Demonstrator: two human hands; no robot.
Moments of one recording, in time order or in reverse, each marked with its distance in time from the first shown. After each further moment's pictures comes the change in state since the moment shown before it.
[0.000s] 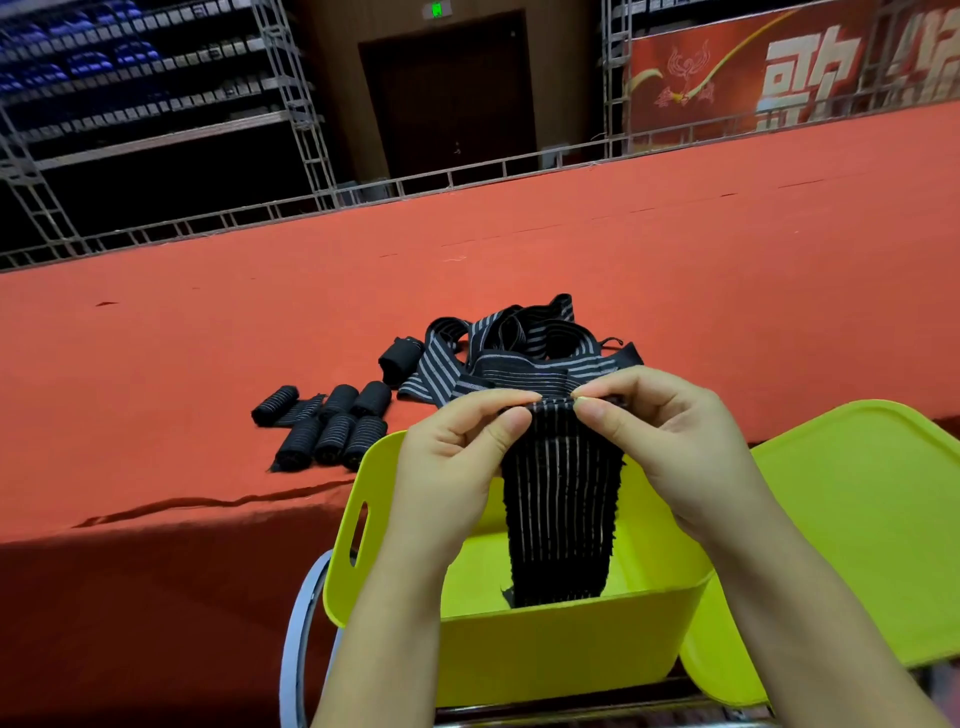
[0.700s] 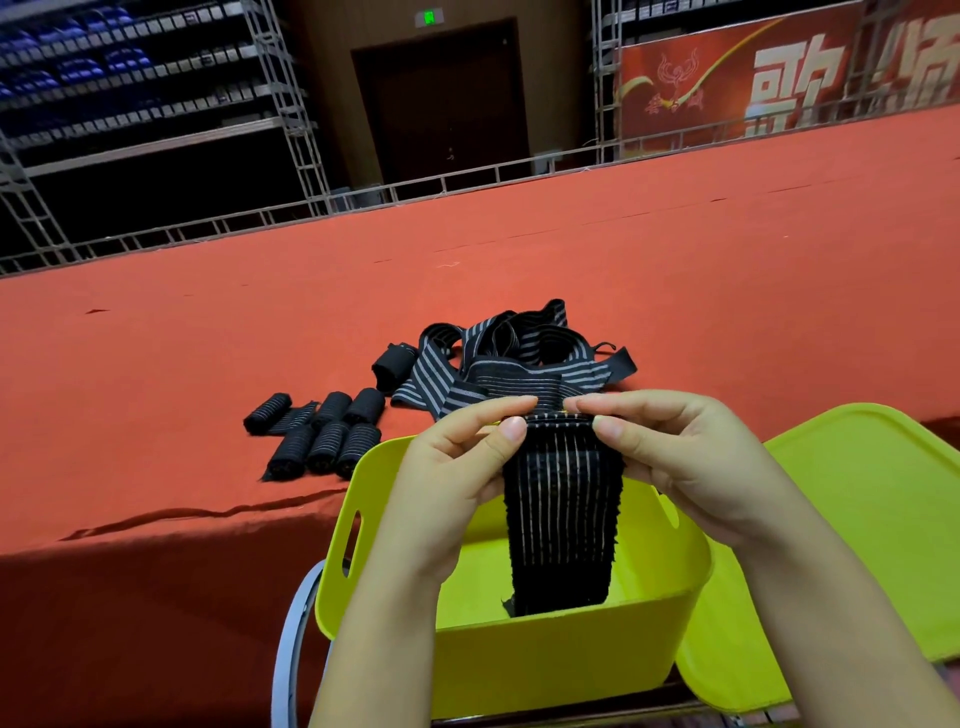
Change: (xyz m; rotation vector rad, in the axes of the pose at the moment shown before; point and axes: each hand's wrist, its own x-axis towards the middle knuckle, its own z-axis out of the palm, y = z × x) left_hand 0.001 0.002 0.001 -0.140 -0.085 -0.255; right_hand 0.005 0.009 -0.027 0.193 -0.199 0.211
